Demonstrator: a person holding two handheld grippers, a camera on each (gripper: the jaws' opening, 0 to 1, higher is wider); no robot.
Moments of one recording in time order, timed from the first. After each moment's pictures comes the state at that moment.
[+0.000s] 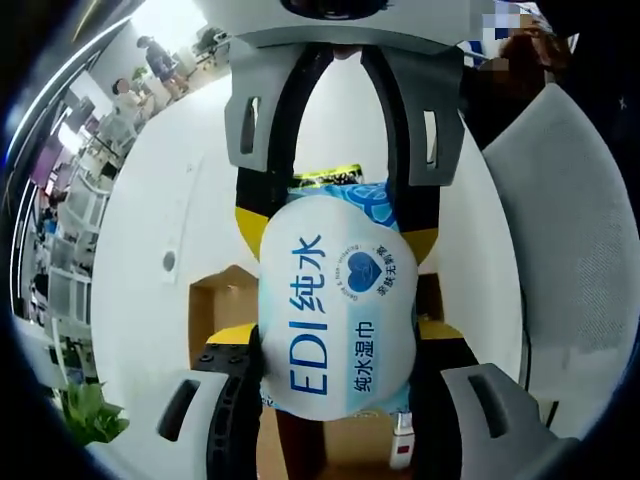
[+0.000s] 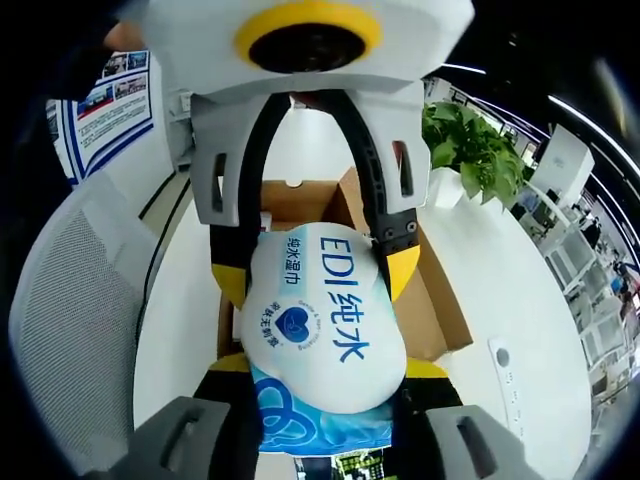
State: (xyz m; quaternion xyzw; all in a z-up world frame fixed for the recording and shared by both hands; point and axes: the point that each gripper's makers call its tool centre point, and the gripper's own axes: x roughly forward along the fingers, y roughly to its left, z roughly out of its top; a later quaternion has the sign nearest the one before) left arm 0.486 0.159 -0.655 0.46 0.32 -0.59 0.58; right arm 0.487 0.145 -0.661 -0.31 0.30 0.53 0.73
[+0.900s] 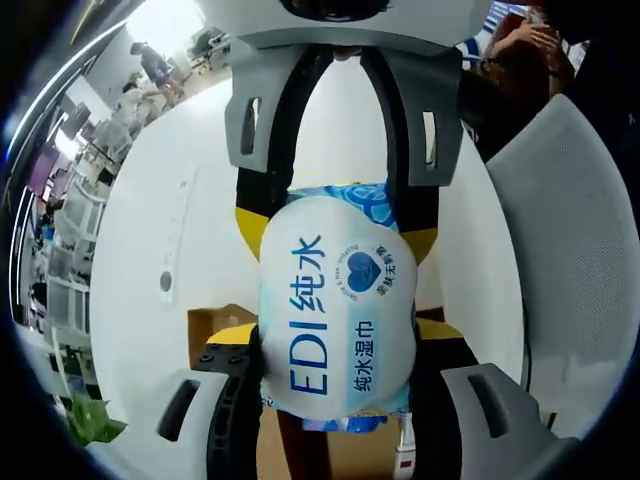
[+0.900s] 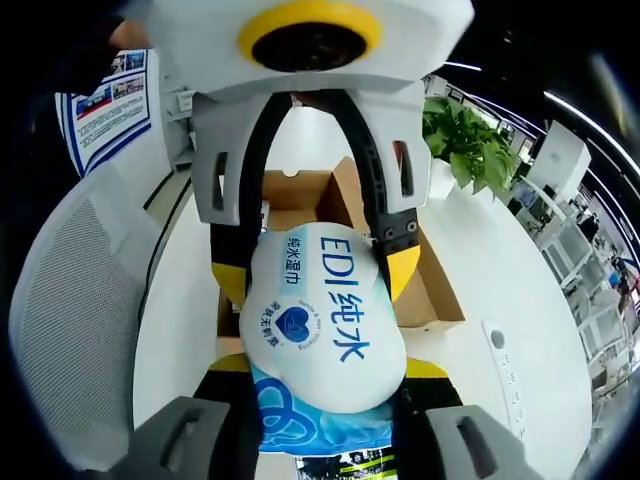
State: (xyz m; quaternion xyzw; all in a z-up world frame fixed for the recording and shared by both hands) left arm 0.484 0.126 -0.657 0.46 0.31 -0.60 0.58; right arm 0.485 0.112 -0.663 -0.31 0.30 0.53 0.73
